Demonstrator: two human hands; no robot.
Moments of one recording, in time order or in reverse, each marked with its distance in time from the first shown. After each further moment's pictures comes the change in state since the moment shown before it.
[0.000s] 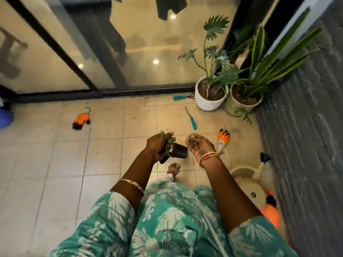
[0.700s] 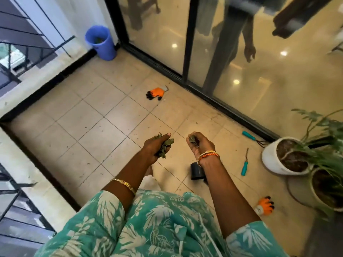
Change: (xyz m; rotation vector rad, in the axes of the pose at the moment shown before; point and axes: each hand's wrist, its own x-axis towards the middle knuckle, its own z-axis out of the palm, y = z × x) left_hand -0.019 0.014 -0.246 -0.633 0.368 0.121; right_hand 0.003 0.182 0.201 -0.615 -0.251 0.161
